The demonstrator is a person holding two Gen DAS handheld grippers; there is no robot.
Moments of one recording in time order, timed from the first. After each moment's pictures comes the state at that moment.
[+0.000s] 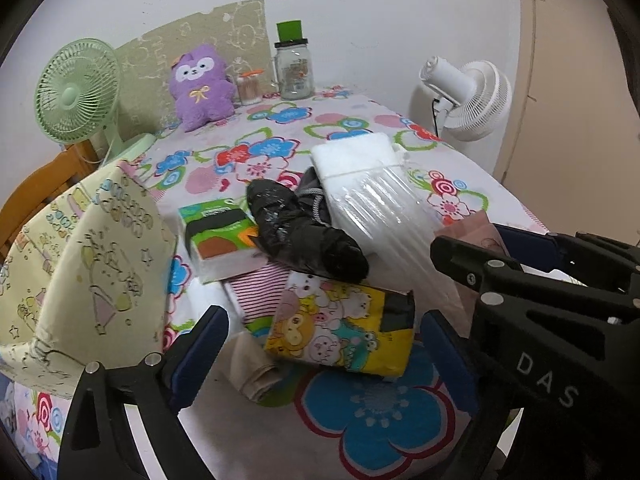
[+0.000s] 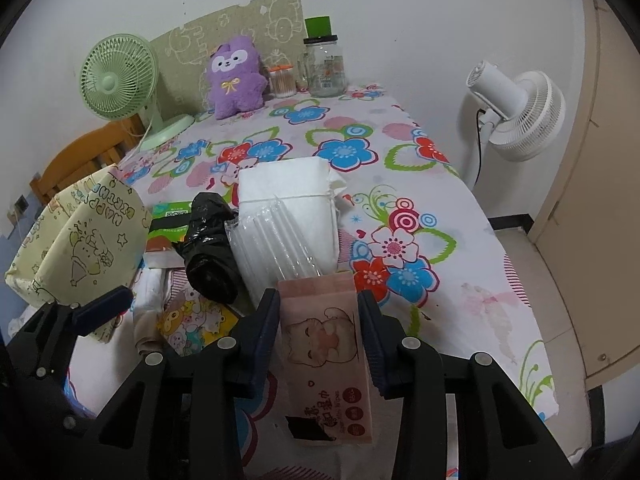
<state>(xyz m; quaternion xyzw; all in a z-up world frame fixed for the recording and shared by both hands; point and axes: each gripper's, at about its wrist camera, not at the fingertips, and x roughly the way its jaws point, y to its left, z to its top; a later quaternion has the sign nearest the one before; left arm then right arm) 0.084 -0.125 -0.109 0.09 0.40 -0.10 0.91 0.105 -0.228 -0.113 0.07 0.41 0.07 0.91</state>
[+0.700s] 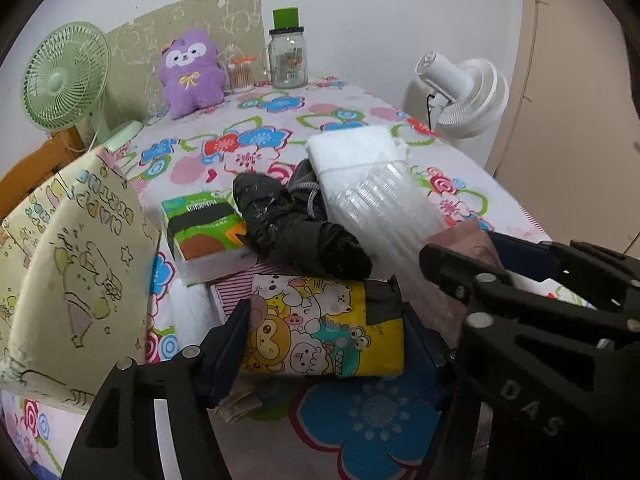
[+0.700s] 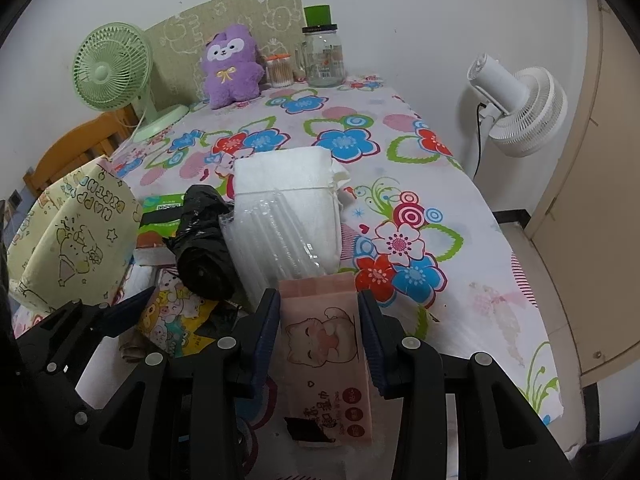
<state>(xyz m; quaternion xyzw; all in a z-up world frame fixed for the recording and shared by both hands) 0.093 -0.120 -0.111 0.07 0.42 -0.12 0.90 0.114 -0.219 -0.120 0.06 0.42 0.06 0.90</state>
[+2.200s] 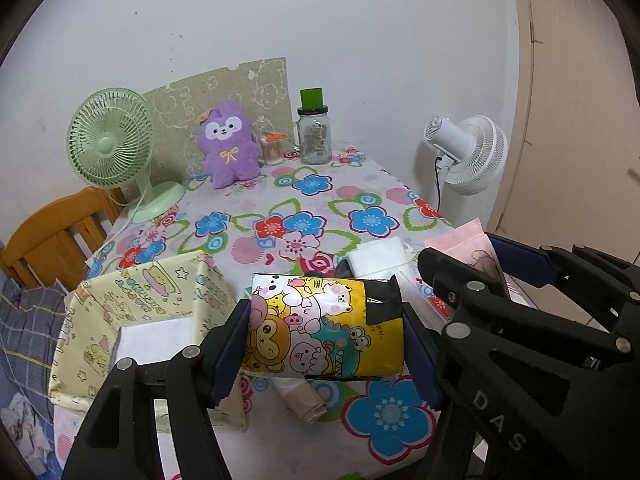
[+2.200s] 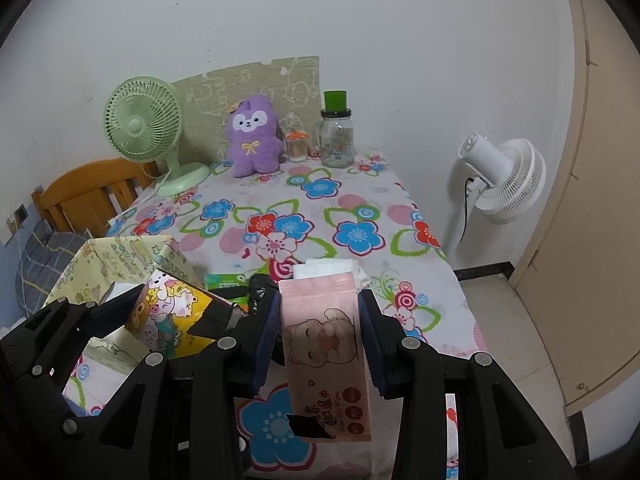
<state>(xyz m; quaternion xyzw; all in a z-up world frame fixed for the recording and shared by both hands) 0.068 -0.091 -0.012 0.07 0.34 -0.10 0.93 0.082 -0.190 -0.017 0.03 0.33 0.05 0.94</state>
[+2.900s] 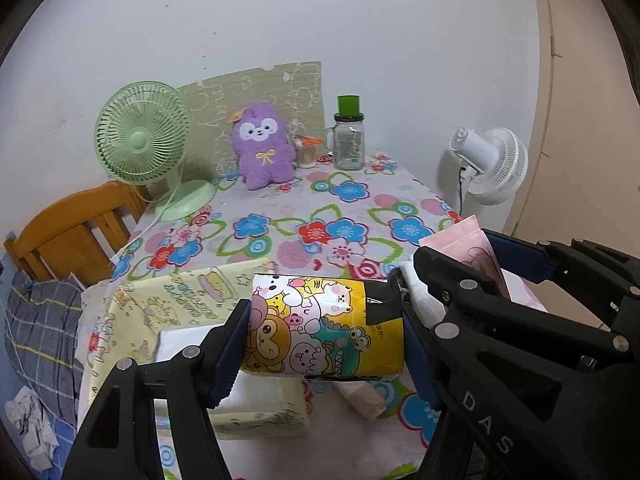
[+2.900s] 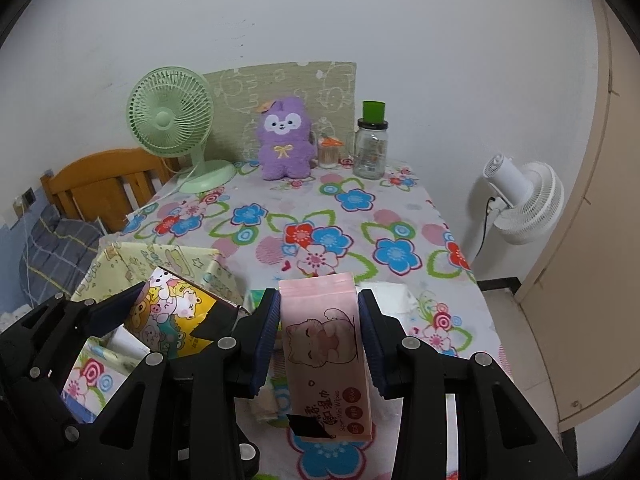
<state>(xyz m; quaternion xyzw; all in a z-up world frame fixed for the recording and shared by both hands) 0.078 -0.037 0.008 0.06 0.34 -0.07 0.93 0.095 -0.132 0.008 0.00 0.34 0.07 0.94</state>
